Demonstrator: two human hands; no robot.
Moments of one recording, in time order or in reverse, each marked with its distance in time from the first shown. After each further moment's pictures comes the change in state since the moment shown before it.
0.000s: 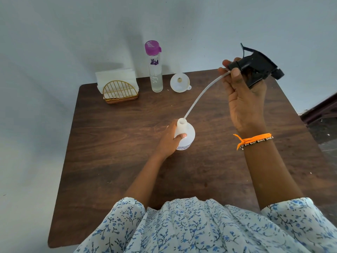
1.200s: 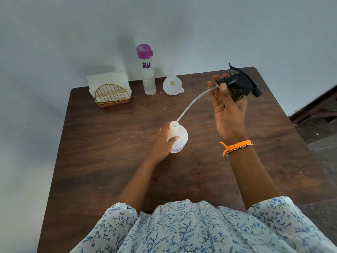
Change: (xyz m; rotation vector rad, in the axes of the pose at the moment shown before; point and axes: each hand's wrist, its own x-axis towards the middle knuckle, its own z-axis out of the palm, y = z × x) left_hand -0.003 0.004 0.001 0.017 0.000 -0.021; right_hand -0.003 0.024 -0.018 0.146 0.052 0.044
